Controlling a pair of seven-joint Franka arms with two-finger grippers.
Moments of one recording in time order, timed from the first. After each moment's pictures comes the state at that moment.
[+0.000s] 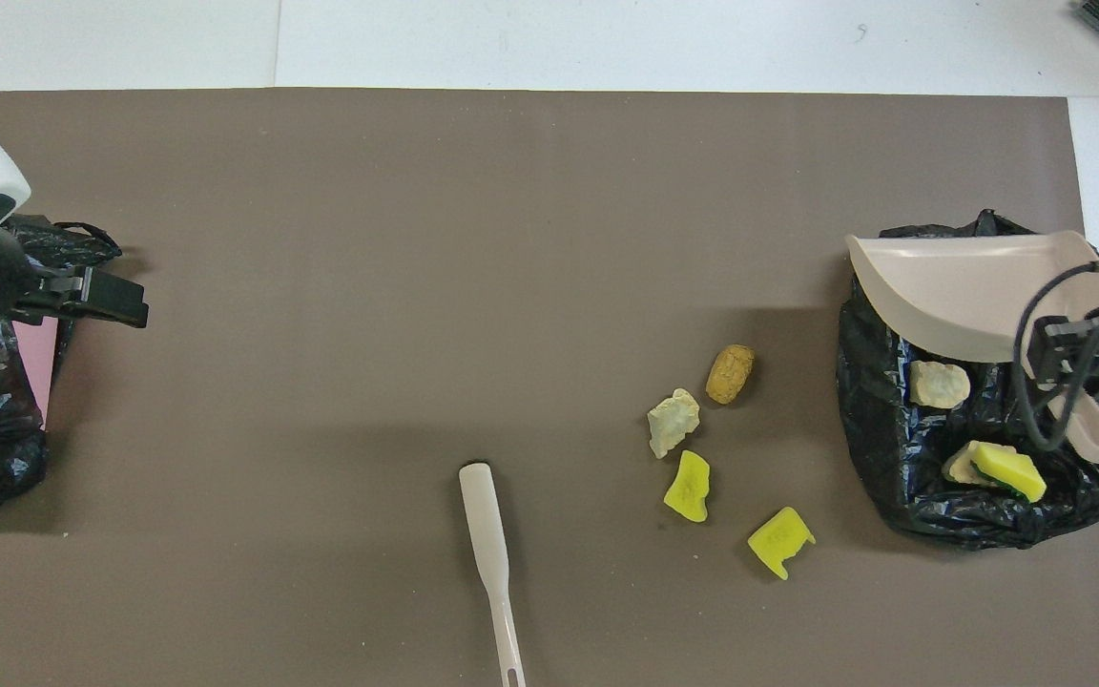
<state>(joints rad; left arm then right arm) -0.13 0.02 0.04 -1.63 -0.04 1.63 0.01 -0.29 0.23 0.34 -1.29 -0.07 1.11 0.12</state>
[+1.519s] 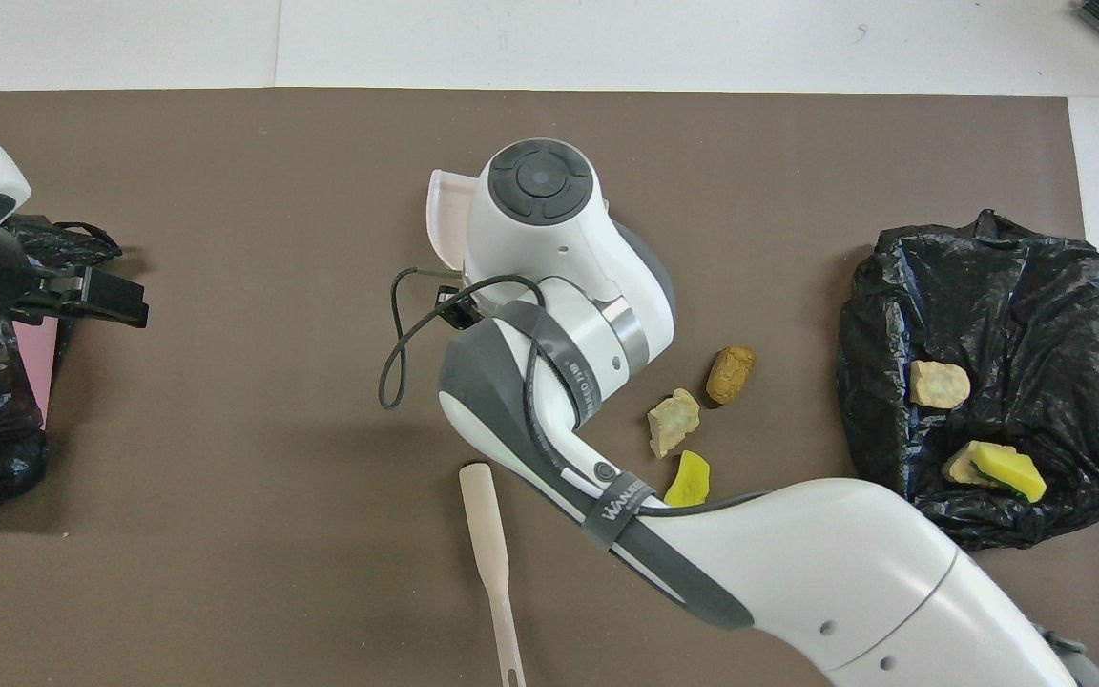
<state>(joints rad) -0.13 0.02 0.04 -1.63 -0.04 1.63 0.01 0.36 0.73 0.39 -1.14 -0.07 1.82 0.84</state>
